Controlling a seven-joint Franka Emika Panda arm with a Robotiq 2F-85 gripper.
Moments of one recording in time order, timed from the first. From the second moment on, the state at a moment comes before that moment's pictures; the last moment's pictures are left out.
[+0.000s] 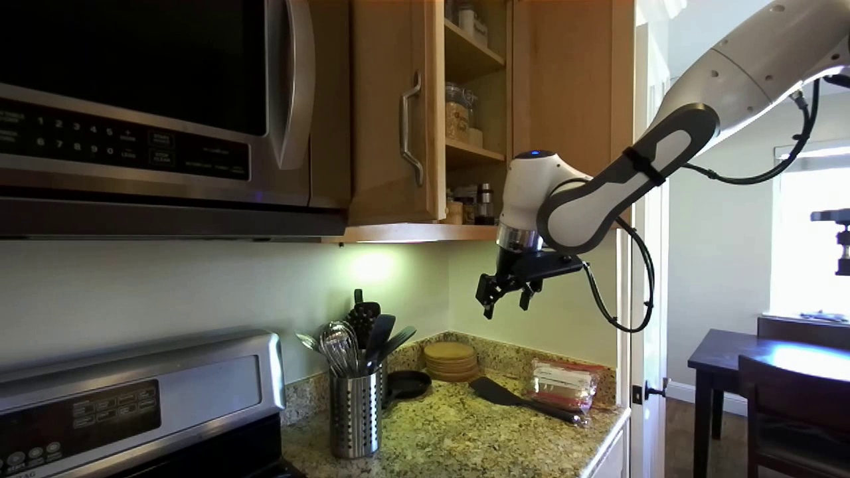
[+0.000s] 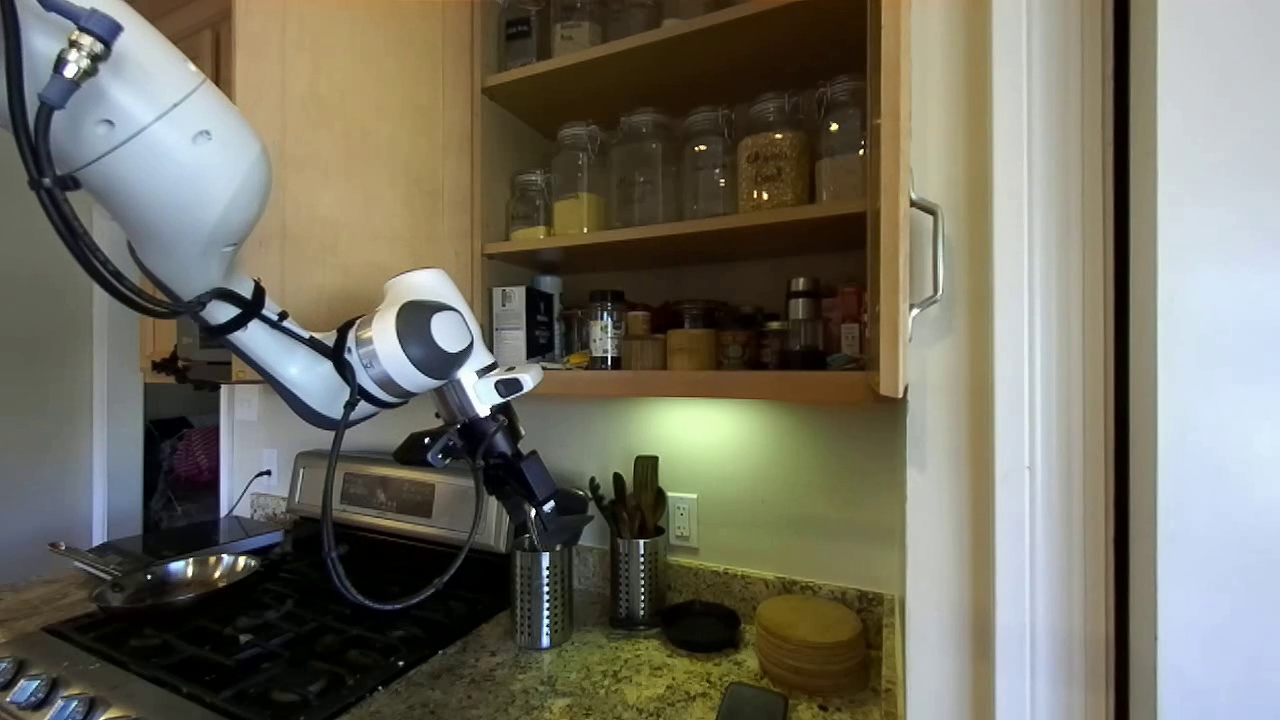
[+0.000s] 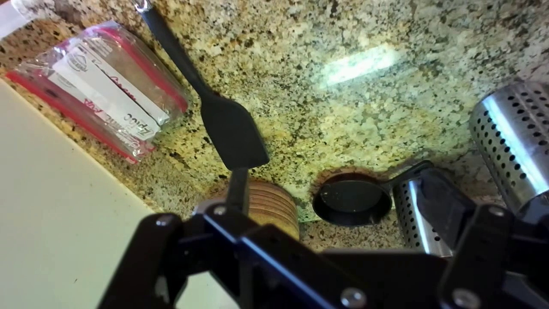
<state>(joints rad) 0.07 -0.07 -0.08 -2.25 -0.46 2.51 0.71</state>
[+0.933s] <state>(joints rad) 0.06 -0.33 -0.05 -2.40 -0.10 2.51 0.15</state>
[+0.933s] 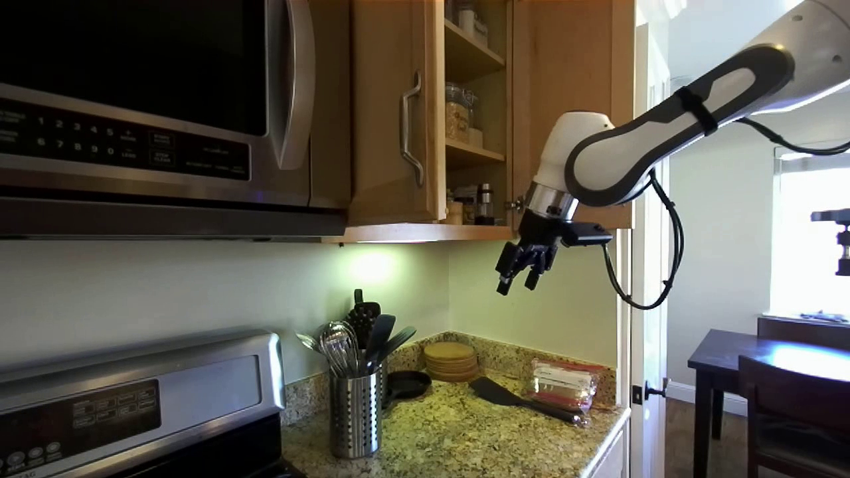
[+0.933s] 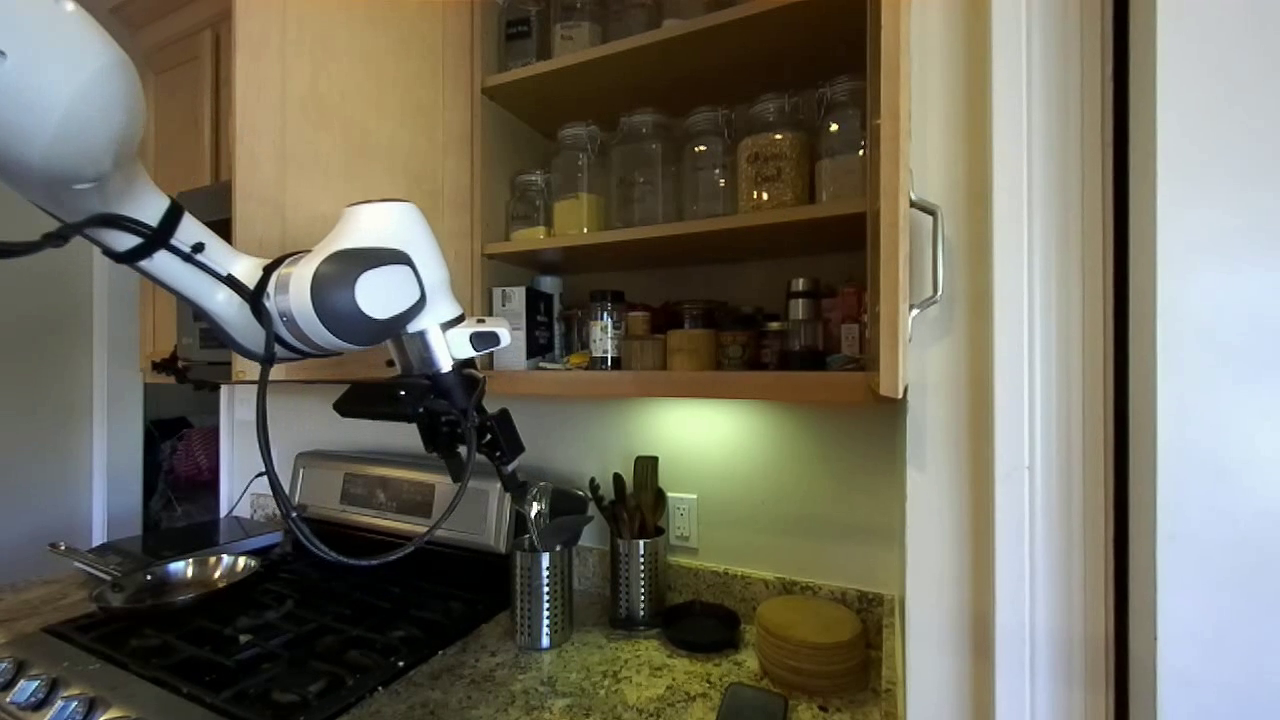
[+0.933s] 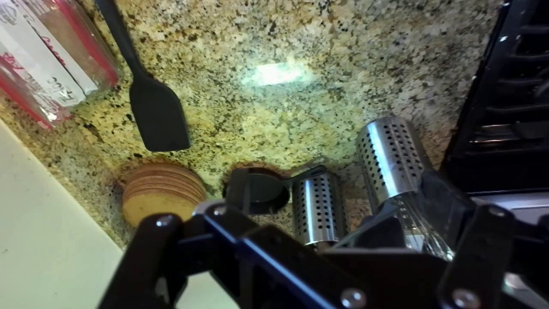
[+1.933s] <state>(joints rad) 0.12 -0.64 -0.08 -2.53 0.11 2.47 -0.18</state>
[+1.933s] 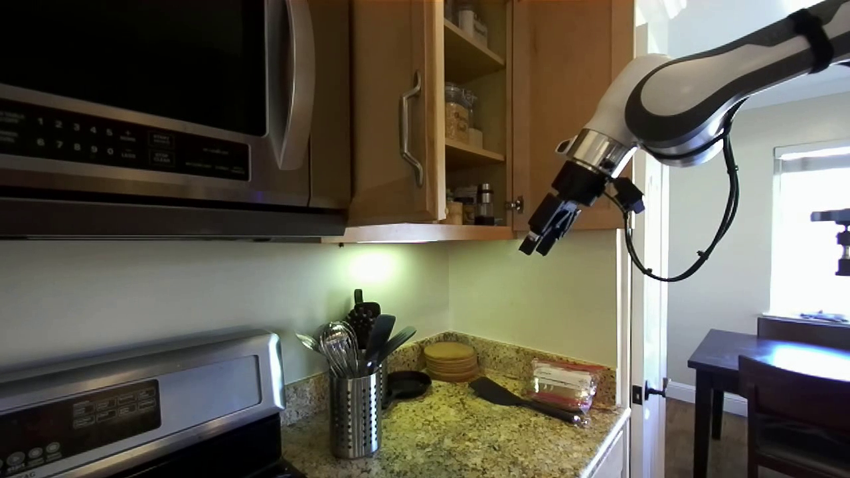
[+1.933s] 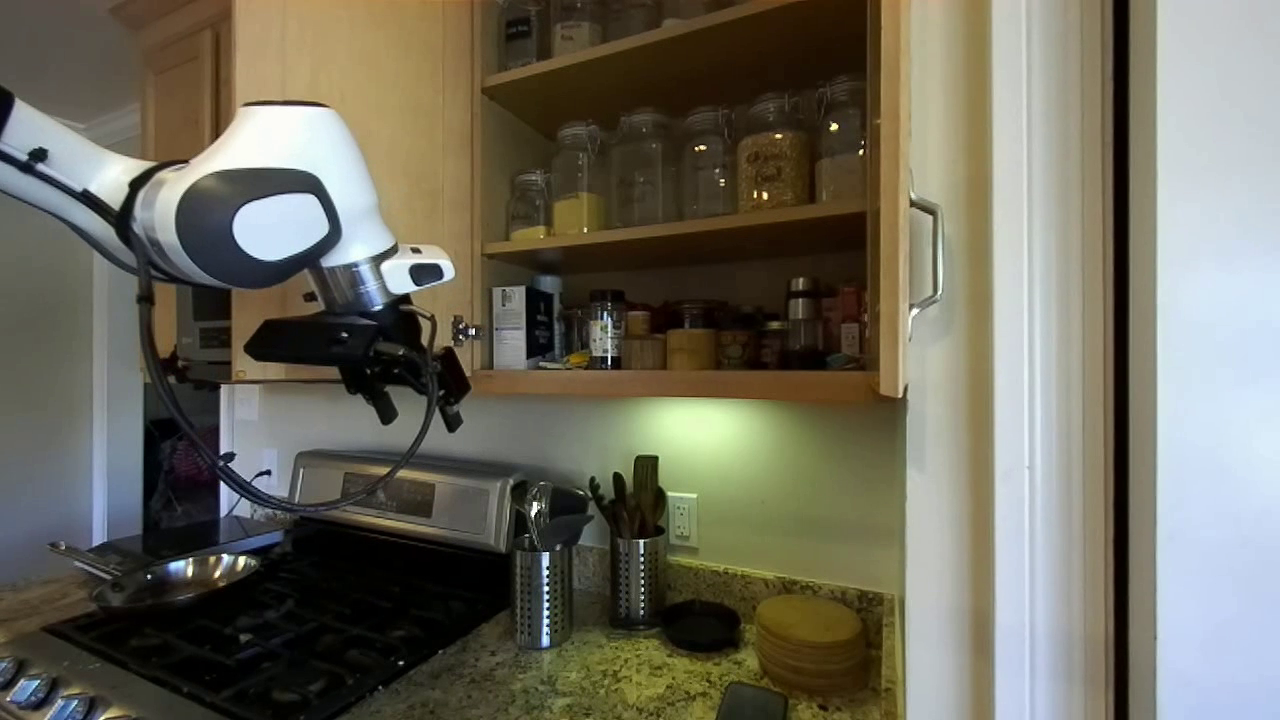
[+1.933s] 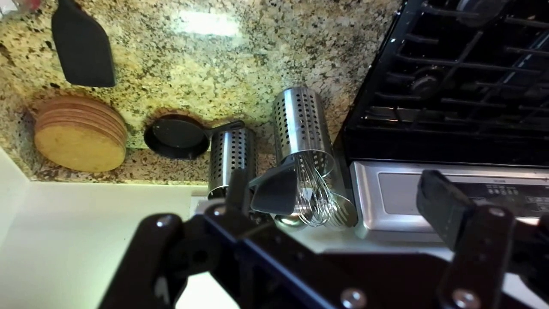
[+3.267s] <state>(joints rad) 0.51 -0.76 -0.05 -2.46 0.34 2.45 -0.40</state>
